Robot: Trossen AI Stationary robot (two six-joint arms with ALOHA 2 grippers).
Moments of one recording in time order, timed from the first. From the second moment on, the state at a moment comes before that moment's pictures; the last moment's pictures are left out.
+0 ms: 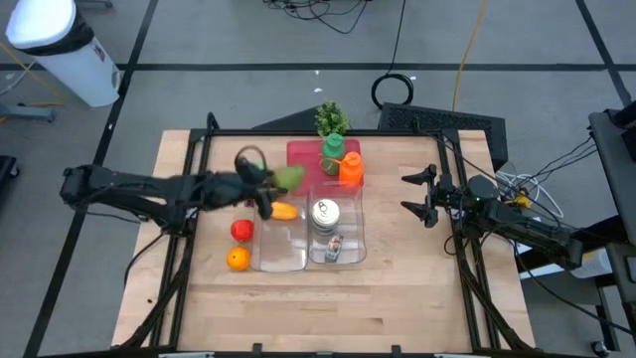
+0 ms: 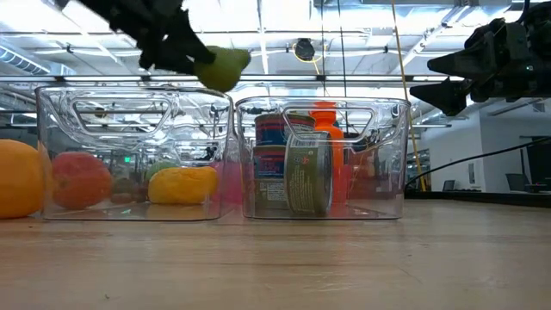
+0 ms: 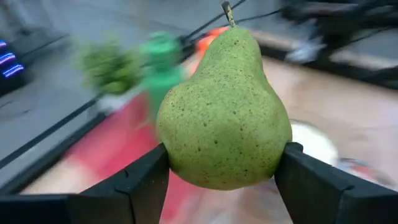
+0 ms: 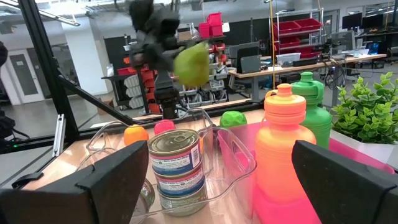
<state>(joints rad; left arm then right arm) -0.02 1.02 0.71 -0.10 -0.46 -0.24 -0.45 0.06 0.01 0.14 -0.32 0.15</state>
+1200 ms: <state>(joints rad) -0.15 1.09 0.47 0.72 -0.15 0.02 -0.36 0.11 0.01 0.33 -0.30 0.45</state>
